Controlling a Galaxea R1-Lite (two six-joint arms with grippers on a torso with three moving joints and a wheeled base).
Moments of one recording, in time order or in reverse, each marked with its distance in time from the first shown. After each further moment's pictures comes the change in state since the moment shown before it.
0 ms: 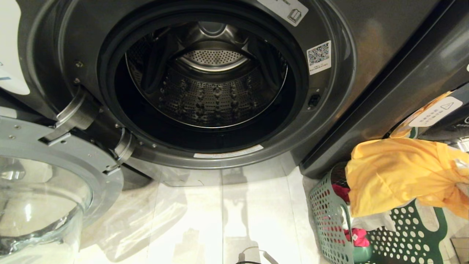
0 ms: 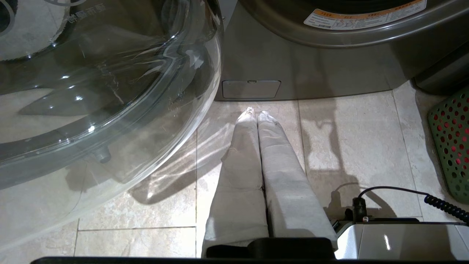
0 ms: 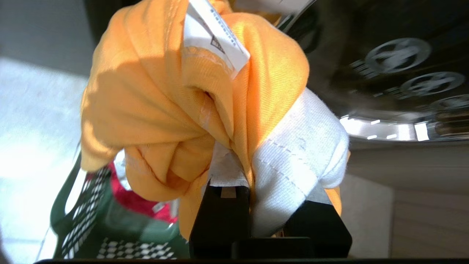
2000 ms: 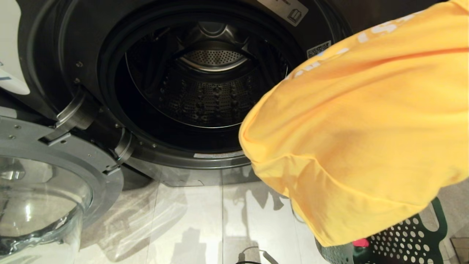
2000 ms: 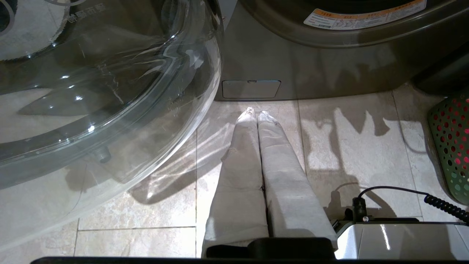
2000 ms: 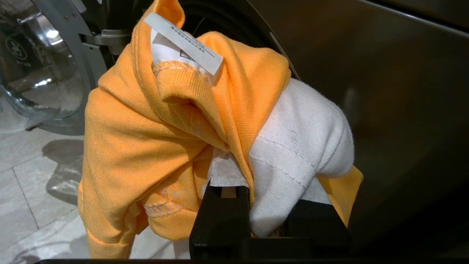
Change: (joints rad) left arm 0.000 0.000 0.000 0.000 0.000 0.000; right arm 1.099 -0.013 -0.580 0.251 -0.123 -0.005
